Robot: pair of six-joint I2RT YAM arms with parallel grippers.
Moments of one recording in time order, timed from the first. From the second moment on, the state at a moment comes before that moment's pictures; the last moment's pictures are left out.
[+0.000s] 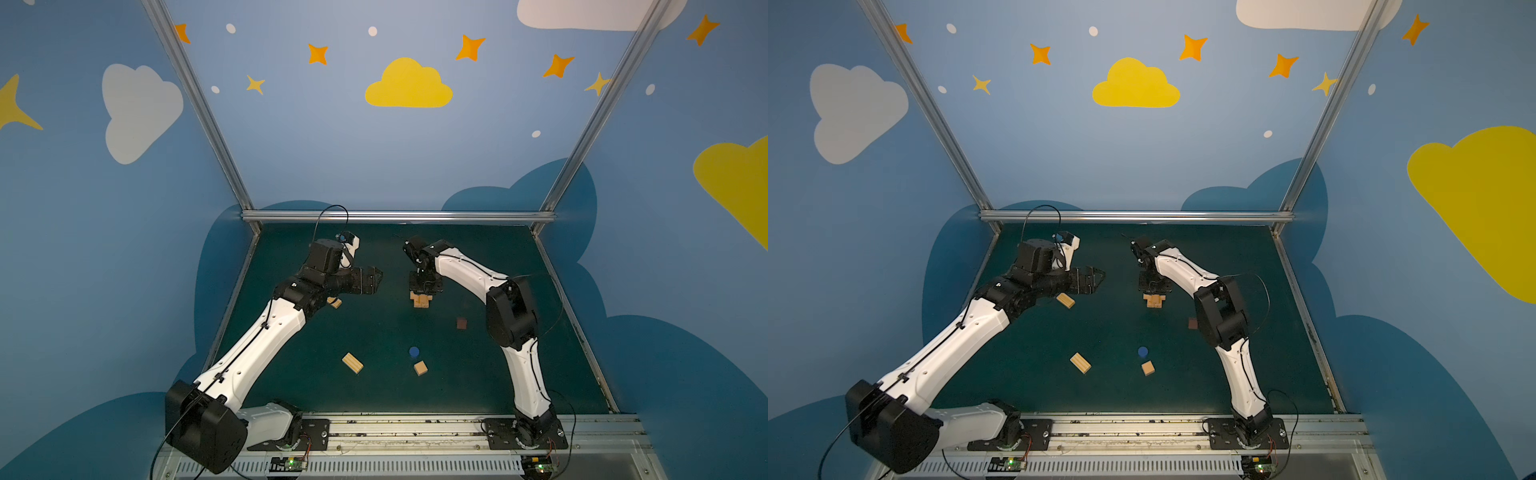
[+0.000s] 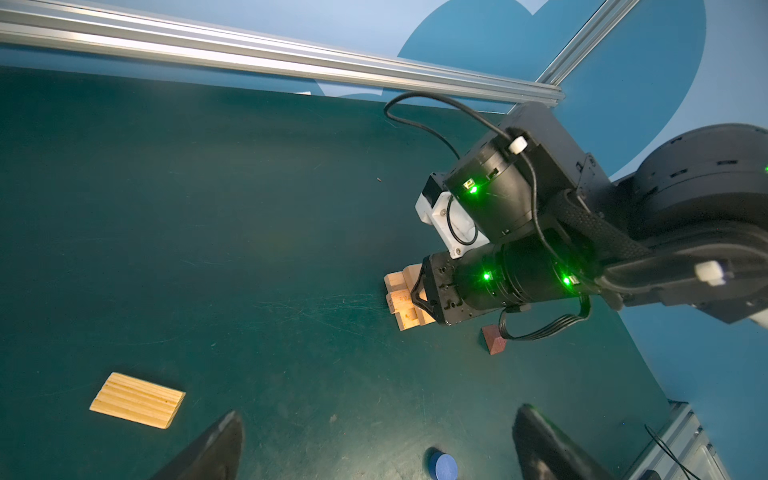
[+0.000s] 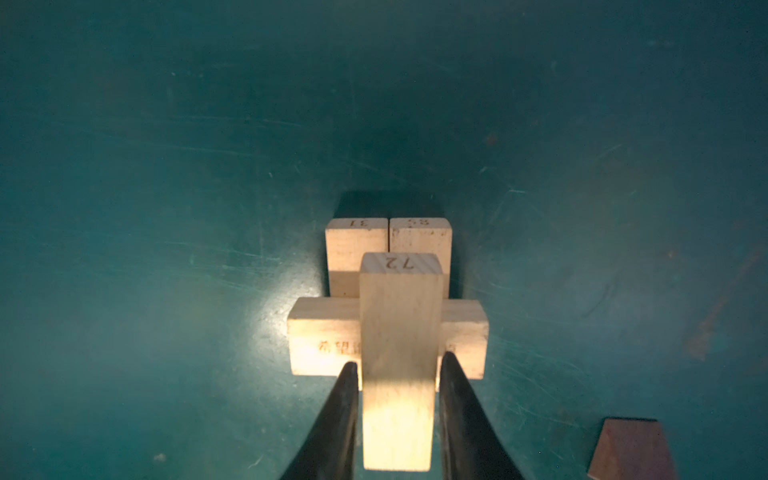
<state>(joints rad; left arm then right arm) -0.41 1.27 1.15 -0.51 0.20 -0.34 0.64 2.22 1.88 -1.06 0.09 0.62</state>
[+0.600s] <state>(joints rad) -0.41 1.27 1.15 -0.51 0.20 -0.34 0.64 2.22 1.89 -1.07 0.08 0.61</state>
